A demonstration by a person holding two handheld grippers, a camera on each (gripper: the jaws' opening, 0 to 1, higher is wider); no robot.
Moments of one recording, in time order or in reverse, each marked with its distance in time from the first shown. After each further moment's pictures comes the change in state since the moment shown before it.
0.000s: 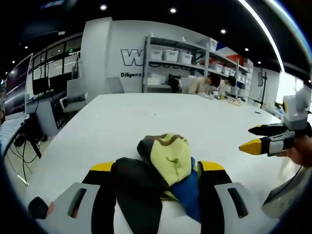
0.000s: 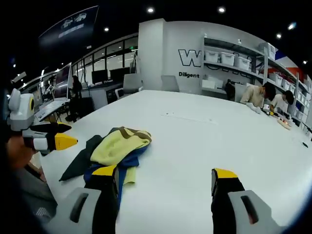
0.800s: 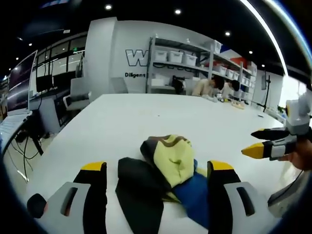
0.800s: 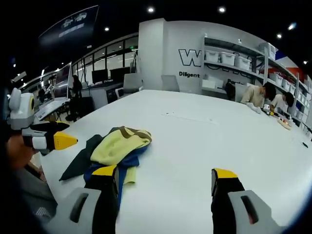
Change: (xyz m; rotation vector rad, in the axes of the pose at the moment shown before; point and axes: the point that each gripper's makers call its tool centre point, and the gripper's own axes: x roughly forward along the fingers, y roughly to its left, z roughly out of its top) left arm 0.000 0.006 0.001 -0.030 -0.009 0.028; right arm 0.000 0.001 -0.001 -0.001 0.002 0.001
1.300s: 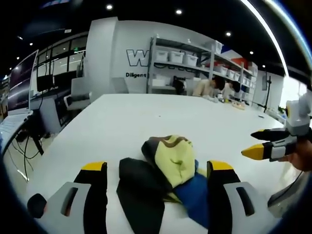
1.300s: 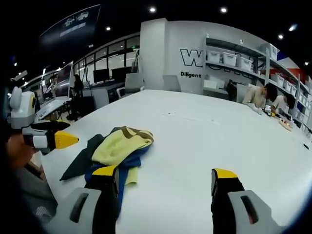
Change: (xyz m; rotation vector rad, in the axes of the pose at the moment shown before) left arm -0.001 0.001 0.002 -0.002 -0.007 0.006; right arm 0.001 0.004 0.002 -0.009 0.000 0.011
